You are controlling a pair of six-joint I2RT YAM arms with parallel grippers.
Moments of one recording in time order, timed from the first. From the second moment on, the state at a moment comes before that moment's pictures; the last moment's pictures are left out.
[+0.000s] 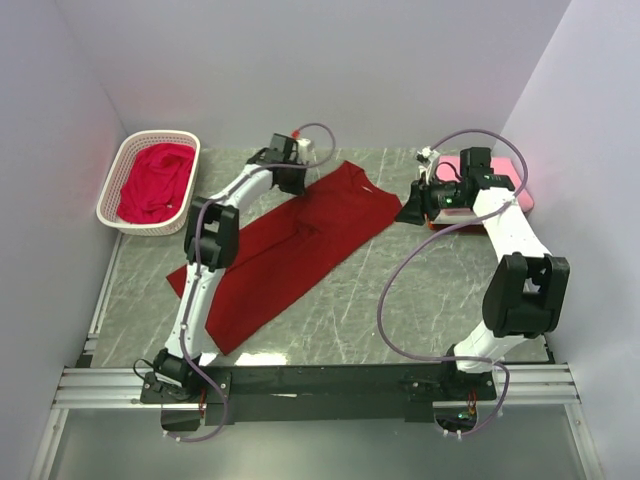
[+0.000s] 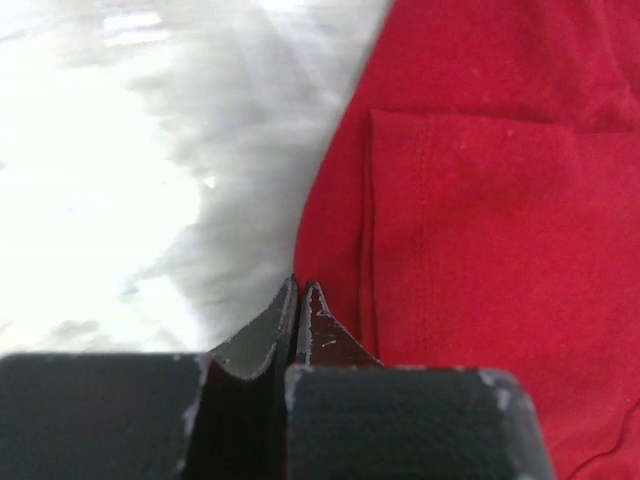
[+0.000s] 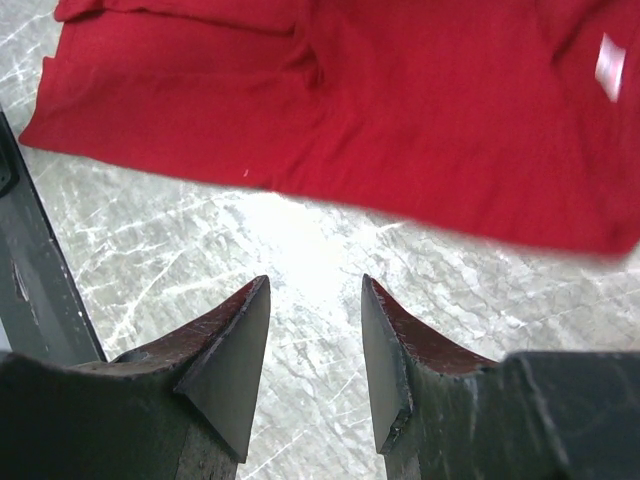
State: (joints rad) left arm -0.38 2.54 2.22 -0.52 0.24 -0.05; right arm -0.06 1.61 1.35 -0.77 -0.95 -0.53
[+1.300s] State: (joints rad) left arm -0.19 0.53 0.67 -0.29 -0.28 -0.20; right arm 1.07 1.93 1.23 -0.29 -0.28 -1.27
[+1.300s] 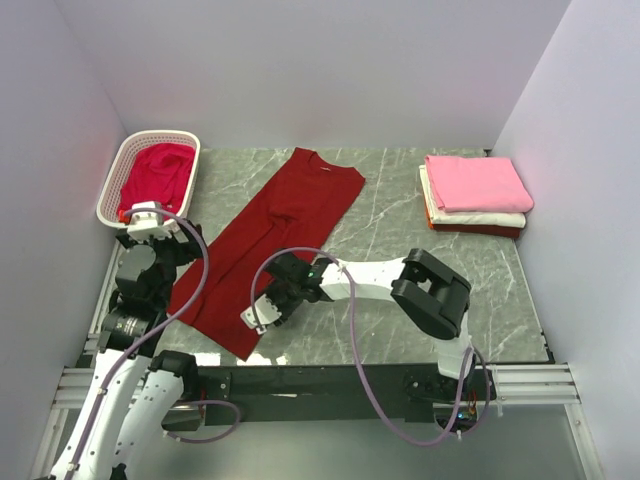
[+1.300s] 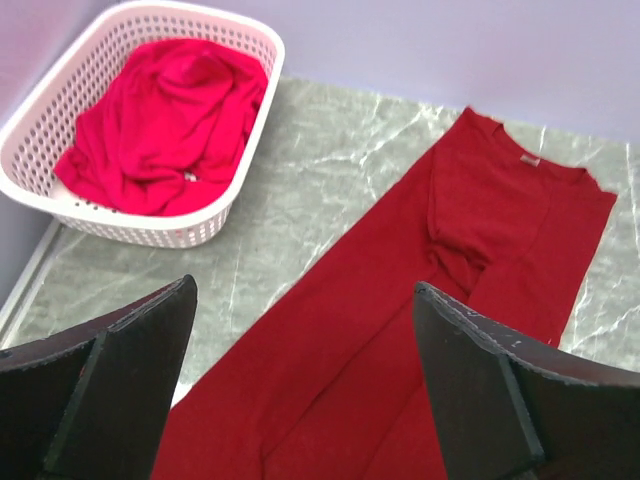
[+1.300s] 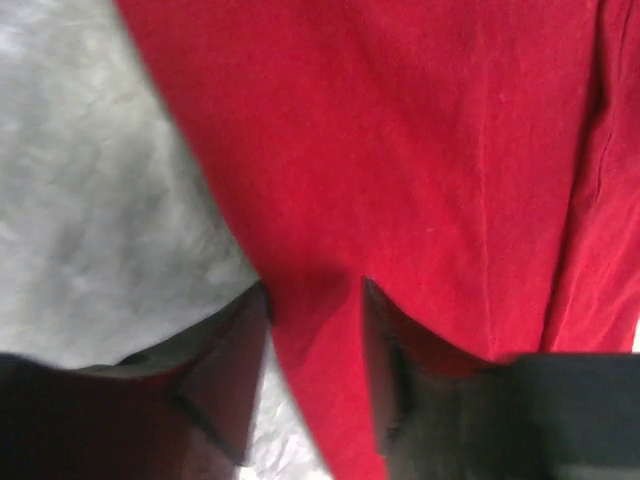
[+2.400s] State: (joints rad) left arm -0.19 1.47 1.05 -0.19 0.27 -0.50; right arm 0.23 1.12 0.65 -0.72 -0.39 -1.58
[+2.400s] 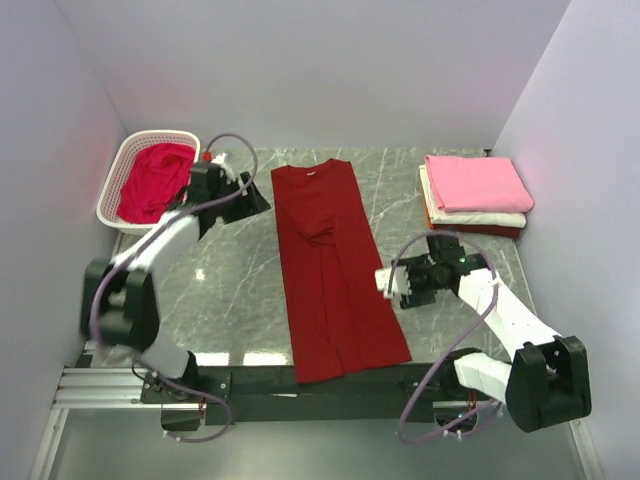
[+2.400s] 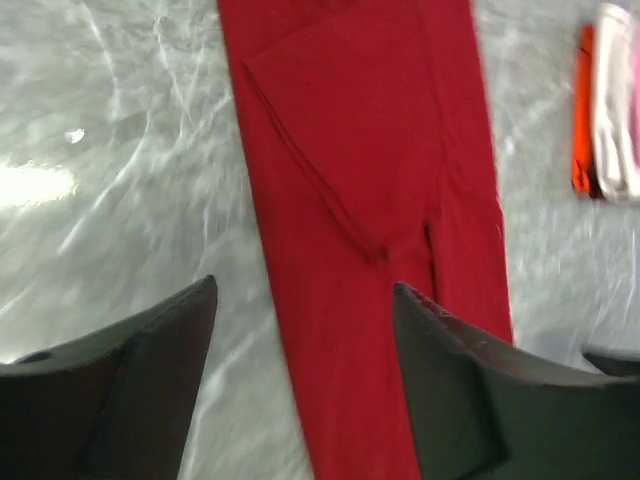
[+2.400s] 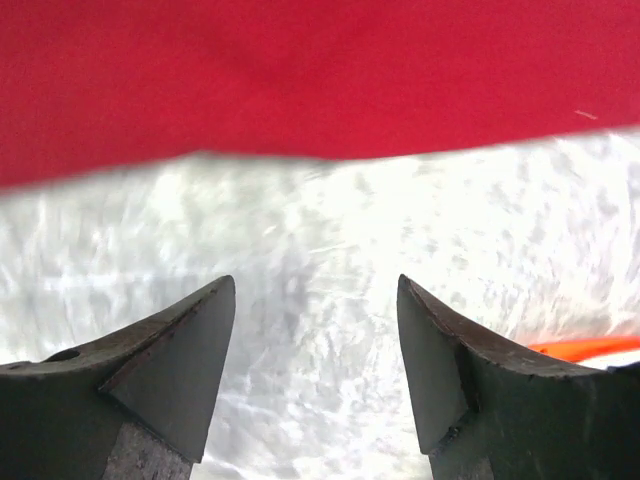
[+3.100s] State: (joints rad) left arm -0.19 2.39 1.91 -0.36 0.30 -0.54; right arm 0.13 1.19 0.94 -0.64 -0.83 -0.81
